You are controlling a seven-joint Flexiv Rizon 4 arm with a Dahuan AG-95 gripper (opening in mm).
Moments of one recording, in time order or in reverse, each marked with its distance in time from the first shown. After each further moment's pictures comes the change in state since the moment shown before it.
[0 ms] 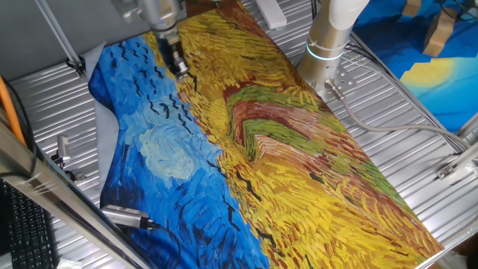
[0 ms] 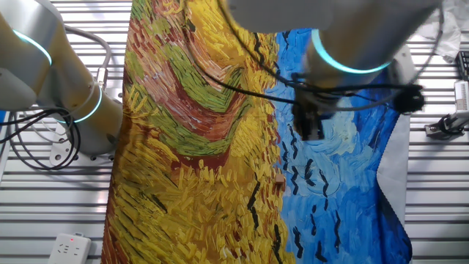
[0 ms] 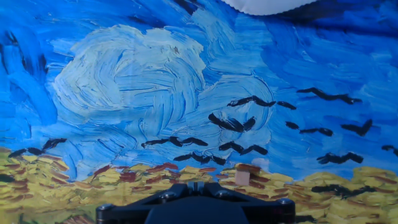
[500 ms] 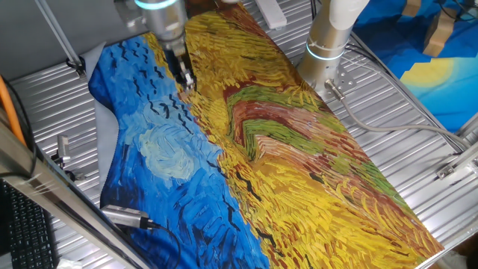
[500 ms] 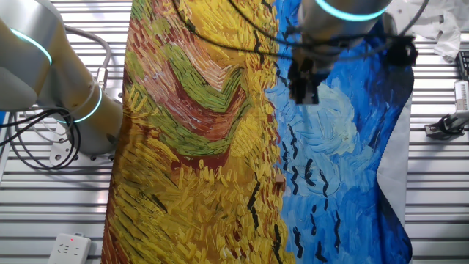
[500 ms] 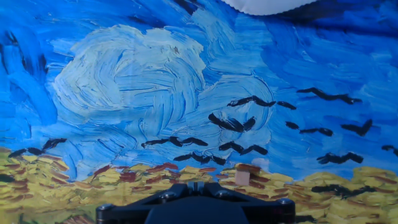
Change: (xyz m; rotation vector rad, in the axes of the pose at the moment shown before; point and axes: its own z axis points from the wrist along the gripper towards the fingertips) arm -0.016 0.057 0.013 0.049 0.021 0.102
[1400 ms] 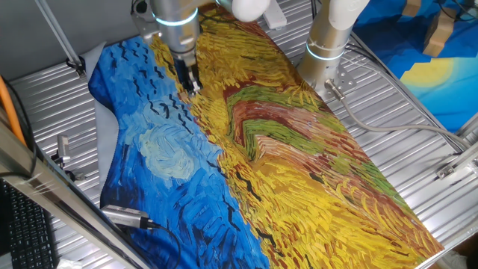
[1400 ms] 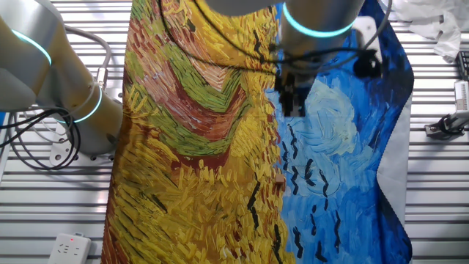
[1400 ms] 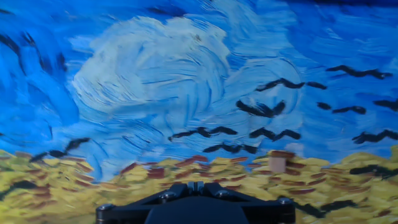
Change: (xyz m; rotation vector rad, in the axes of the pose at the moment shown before) arm 0.015 -0.049 0.042 0.019 -0.049 -0.045
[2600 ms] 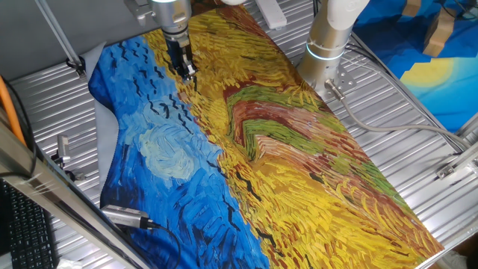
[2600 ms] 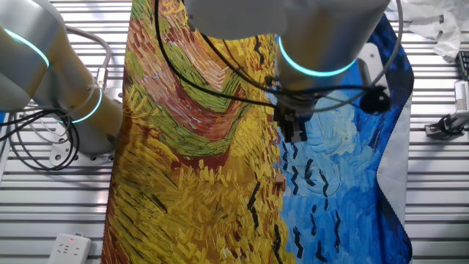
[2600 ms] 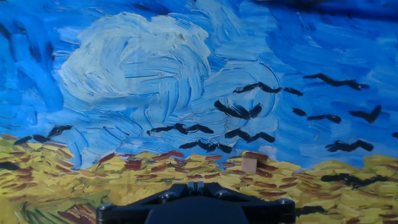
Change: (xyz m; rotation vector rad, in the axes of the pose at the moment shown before) arm 0.002 -0.029 -0.016 -0.052 0.006 -0.066
